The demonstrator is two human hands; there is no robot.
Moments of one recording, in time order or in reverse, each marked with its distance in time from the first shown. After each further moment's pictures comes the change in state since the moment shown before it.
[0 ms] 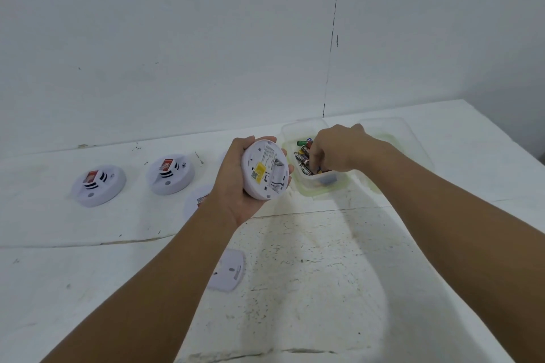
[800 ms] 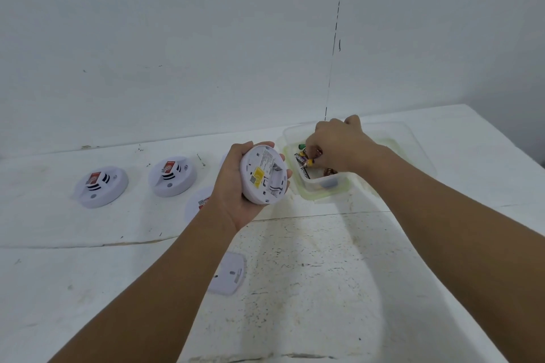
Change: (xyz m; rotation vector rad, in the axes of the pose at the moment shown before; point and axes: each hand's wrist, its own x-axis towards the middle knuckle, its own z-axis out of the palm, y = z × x) left_hand -0.002 0.001 -0.004 -0.012 0.035 0.009; right_hand 0.007 -0.004 0.000 -0.148 0.183 -0.059
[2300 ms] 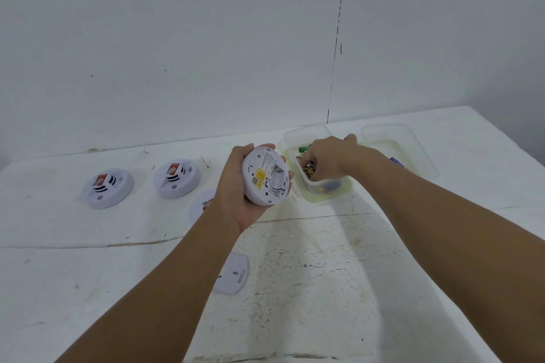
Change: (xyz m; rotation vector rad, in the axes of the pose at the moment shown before) left_hand -0.001 -0.001 0.000 -0.071 -0.026 -0.018; right_hand 0.001 -0.013 0.006 0.168 -0.216 0.010
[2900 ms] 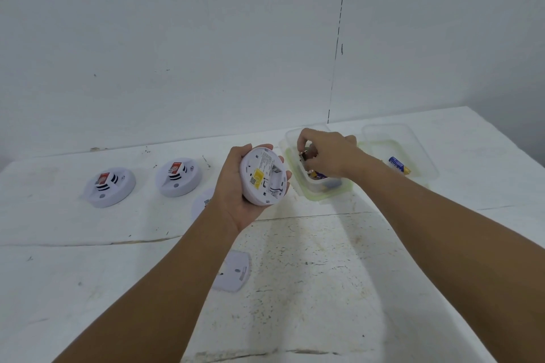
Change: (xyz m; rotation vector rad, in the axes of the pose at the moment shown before) left_hand -0.004 0.003 -0.006 0.013 -0.009 0.029; right_hand -0.005 -0.003 0.007 0.379 0.216 0.047
